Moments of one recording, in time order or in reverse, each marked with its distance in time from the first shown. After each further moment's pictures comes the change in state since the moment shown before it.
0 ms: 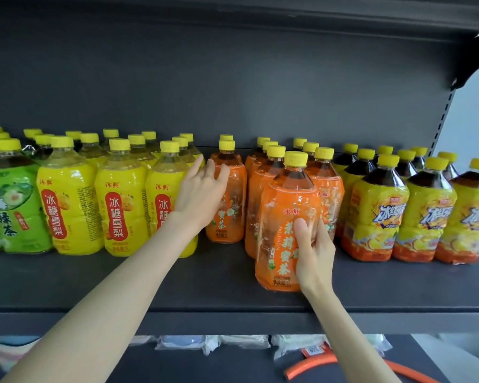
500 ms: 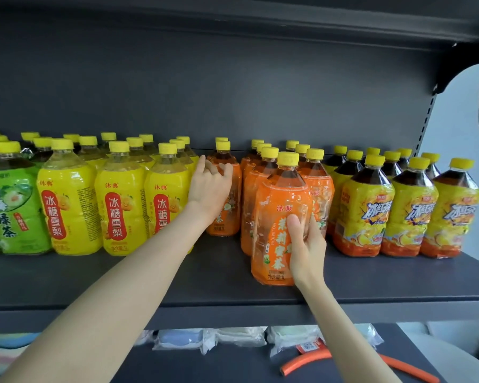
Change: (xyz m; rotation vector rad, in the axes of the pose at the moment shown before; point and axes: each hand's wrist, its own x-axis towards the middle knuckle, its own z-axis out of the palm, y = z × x) left_hand 0.018 0.017 -0.004 0.113 -0.080 -0.027; right_hand -0.001 0.002 0.001 -0.019 -0.005 -0.002
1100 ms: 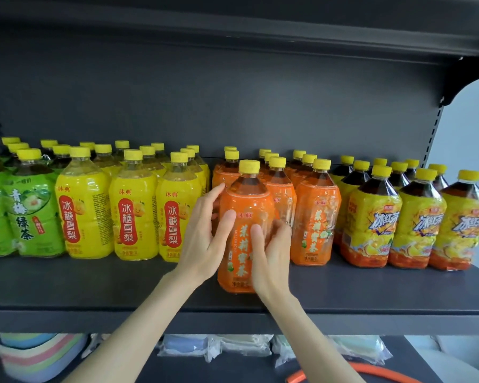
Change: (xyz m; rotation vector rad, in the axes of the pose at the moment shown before) left_hand -0.098 0.000 -0.015 -1.539 0.334 -0.177; right_hand -0.026 -0.008 0.057 -0.180 -0.071 -0.038
